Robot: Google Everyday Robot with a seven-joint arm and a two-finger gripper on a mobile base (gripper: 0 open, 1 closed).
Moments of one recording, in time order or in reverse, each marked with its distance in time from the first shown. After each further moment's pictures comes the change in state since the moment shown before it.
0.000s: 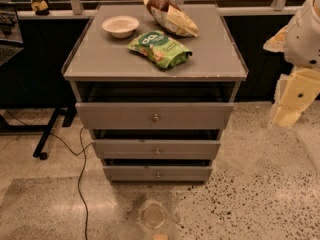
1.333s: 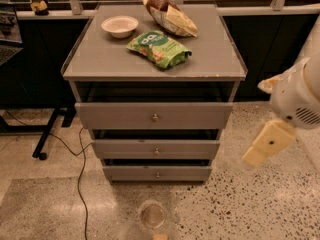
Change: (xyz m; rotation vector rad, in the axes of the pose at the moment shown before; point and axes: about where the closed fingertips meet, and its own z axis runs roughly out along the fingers) arm 0.000 0.047 0.055 0.024 -0.155 0.221
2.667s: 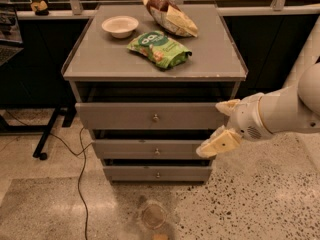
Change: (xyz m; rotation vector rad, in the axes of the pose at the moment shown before) arm -0.026 -0.019 0.126 -0.072 -0.333 0.072
